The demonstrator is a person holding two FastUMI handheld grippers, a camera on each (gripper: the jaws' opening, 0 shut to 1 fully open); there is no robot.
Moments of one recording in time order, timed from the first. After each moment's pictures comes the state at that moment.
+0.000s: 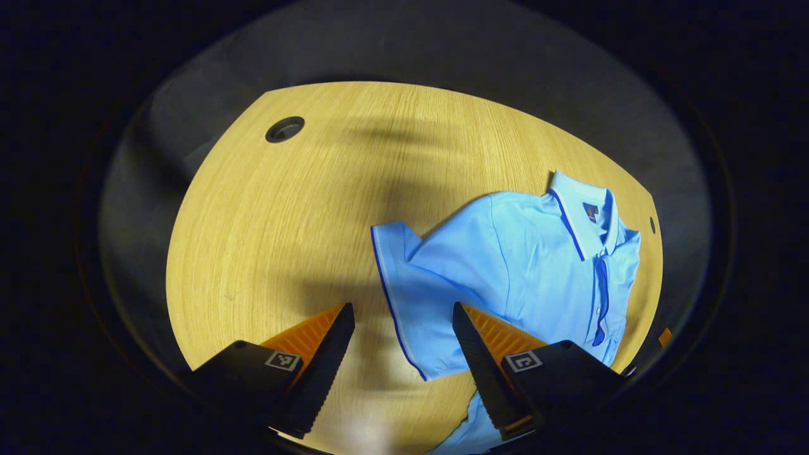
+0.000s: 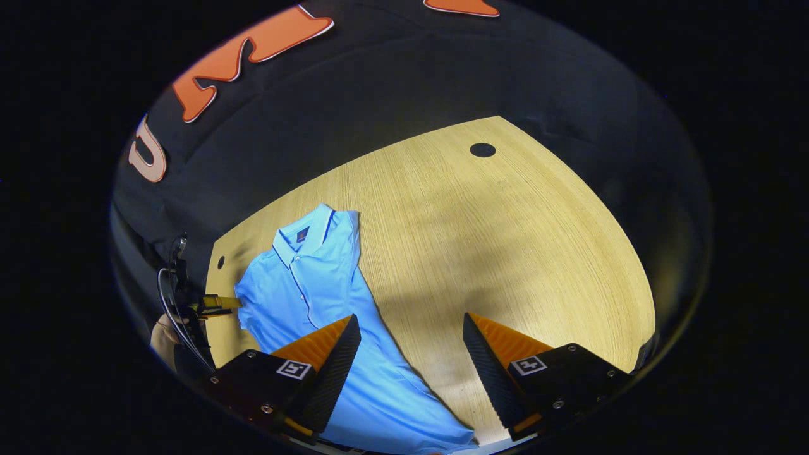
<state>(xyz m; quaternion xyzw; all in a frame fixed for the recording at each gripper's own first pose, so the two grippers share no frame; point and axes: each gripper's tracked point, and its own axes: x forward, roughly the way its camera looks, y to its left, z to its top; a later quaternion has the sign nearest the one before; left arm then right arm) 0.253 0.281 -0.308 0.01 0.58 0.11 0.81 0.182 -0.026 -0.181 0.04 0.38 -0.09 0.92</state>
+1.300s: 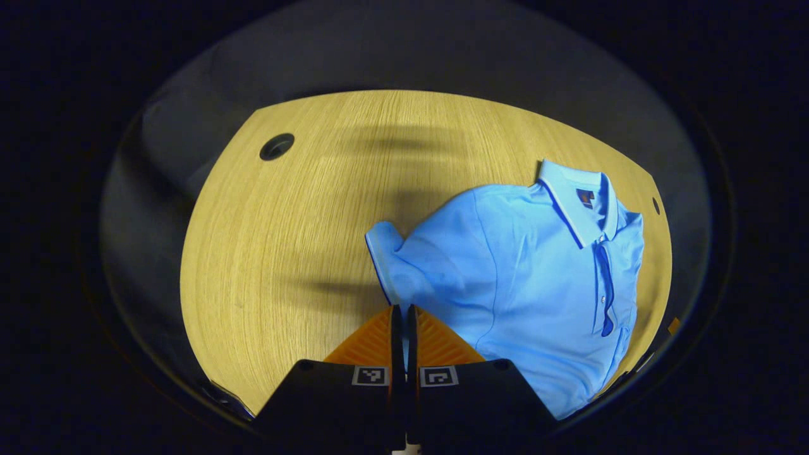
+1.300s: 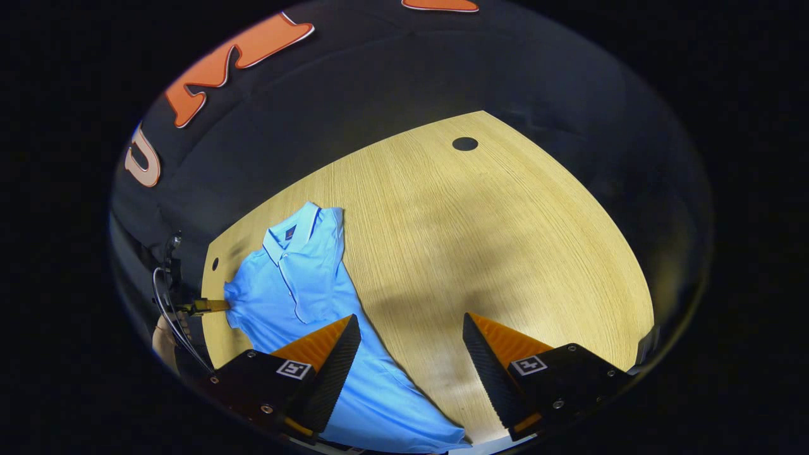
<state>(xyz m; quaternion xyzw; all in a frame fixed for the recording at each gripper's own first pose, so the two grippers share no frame) 0.256 0.268 -0.285 0.08 0.56 0.09 0.82 0.173 -0.038 -0.184 0.04 0.38 -0.10 0.92</state>
